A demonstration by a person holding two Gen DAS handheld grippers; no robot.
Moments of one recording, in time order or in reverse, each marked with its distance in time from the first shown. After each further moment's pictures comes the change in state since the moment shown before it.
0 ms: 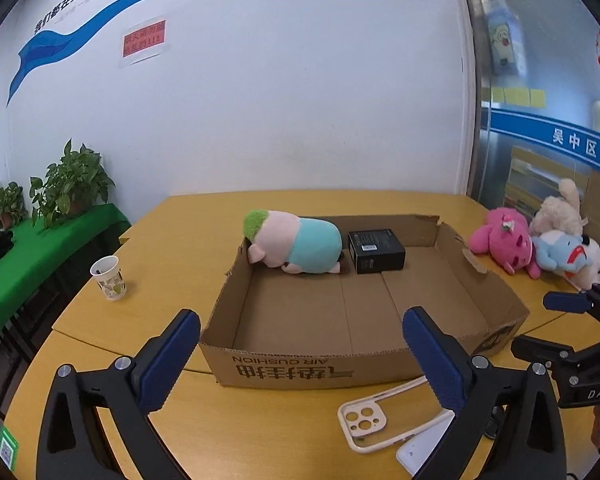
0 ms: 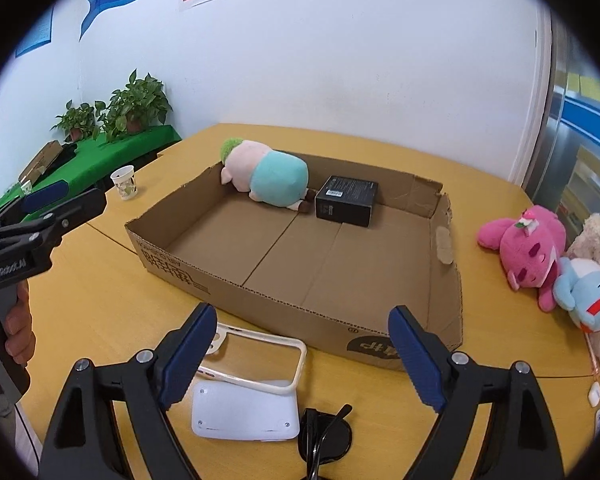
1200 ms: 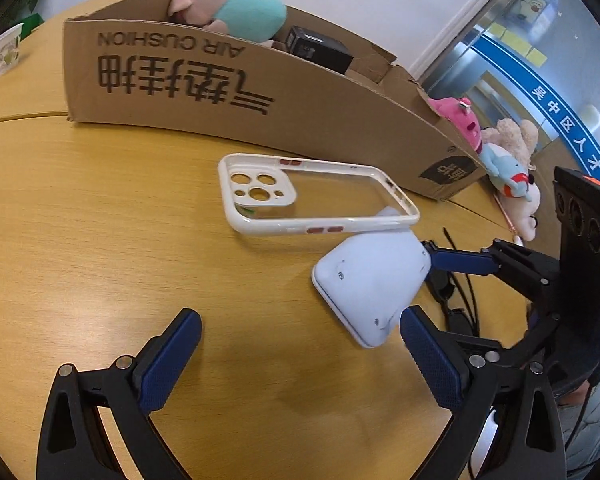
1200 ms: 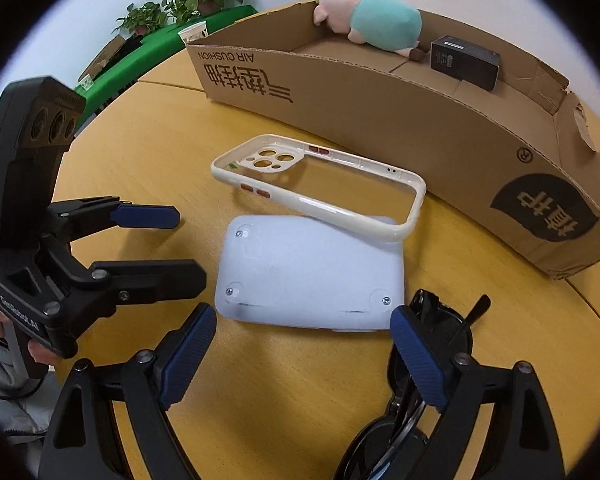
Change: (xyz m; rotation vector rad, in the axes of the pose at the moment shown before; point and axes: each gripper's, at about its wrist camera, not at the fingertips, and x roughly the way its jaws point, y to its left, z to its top) left arm 0.068 -0.020 -0.145 -0.254 0.570 -0.402; right arm 0.073 0.032 -0.088 -0.151 0.396 0.308
